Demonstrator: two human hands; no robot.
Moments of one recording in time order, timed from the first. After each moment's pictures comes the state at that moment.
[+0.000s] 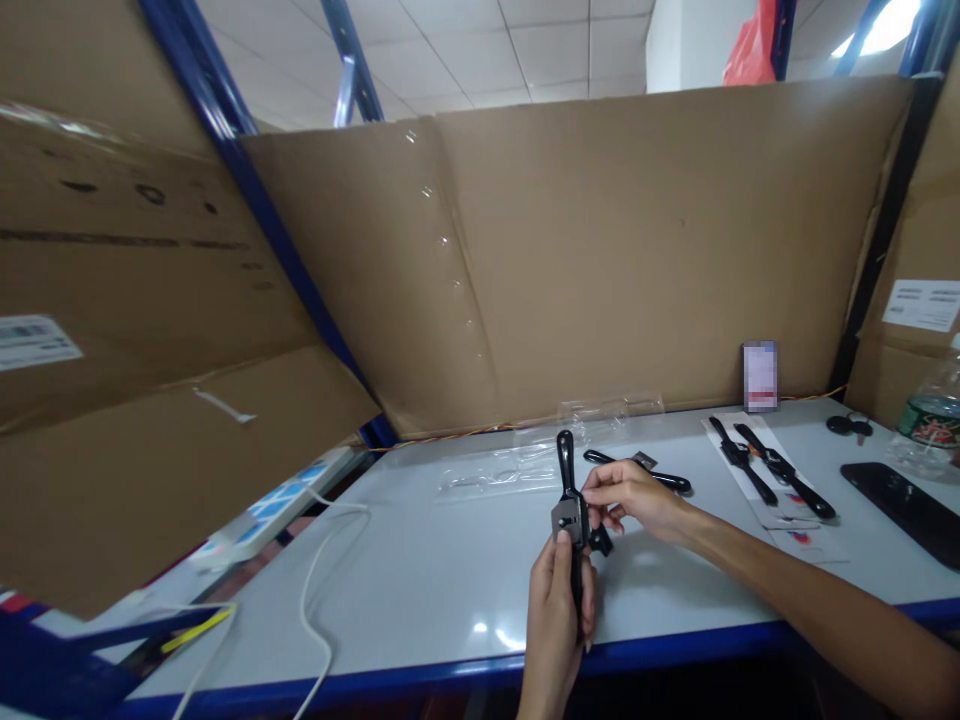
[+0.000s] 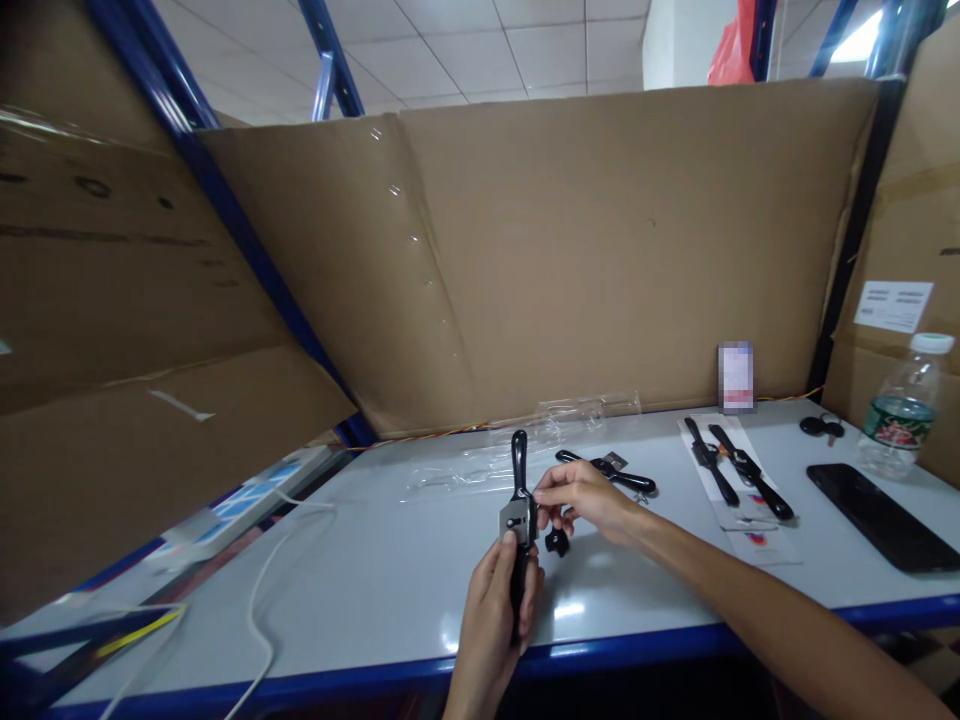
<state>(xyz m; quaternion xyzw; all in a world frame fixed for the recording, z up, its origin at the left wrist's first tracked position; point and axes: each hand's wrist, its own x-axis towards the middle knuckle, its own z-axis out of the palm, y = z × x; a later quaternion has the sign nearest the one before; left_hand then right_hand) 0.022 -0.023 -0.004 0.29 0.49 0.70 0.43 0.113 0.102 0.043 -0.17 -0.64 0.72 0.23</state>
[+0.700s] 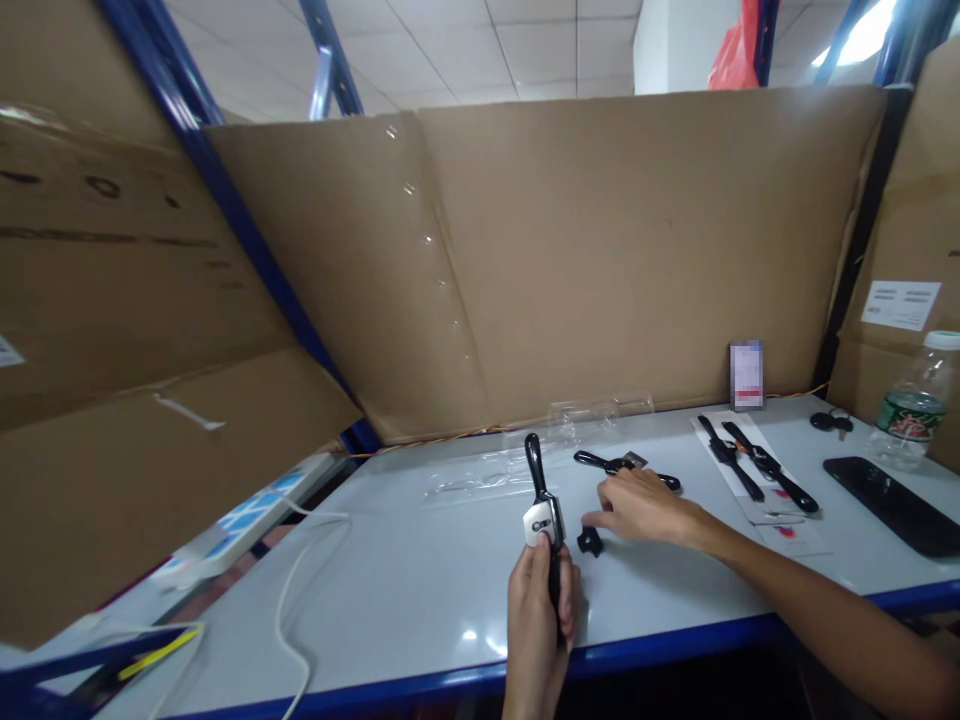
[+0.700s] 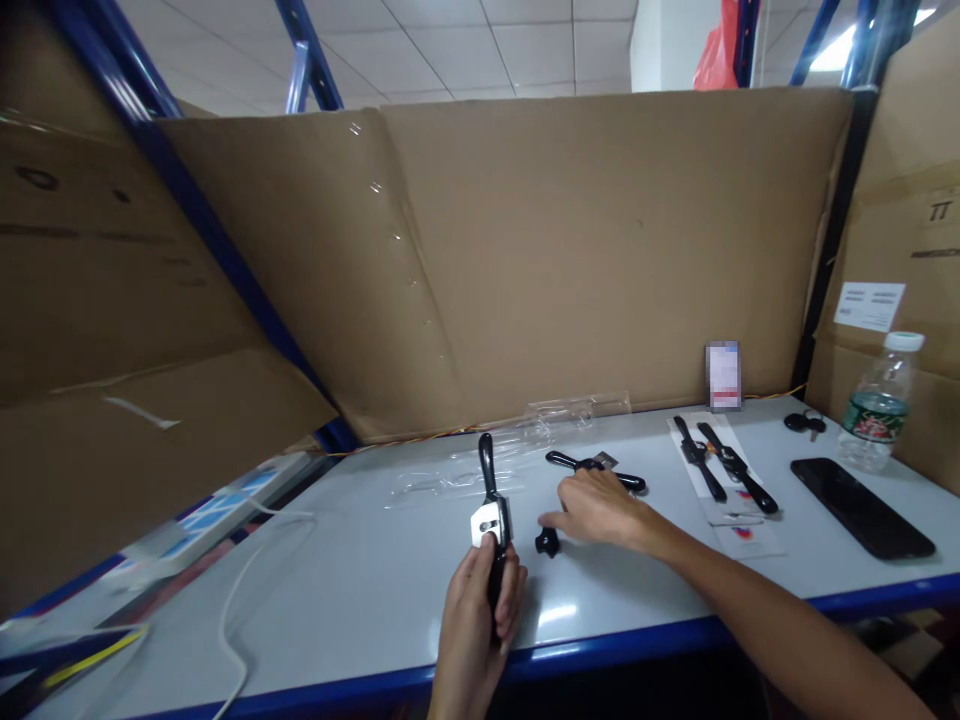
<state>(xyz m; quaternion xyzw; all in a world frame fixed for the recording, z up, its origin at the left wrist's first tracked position) 0.023 -0.024 0.002 0.21 0.43 0.75 0.45 0.129 0.102 0.048 -0.35 -0.93 0.10 0.10</state>
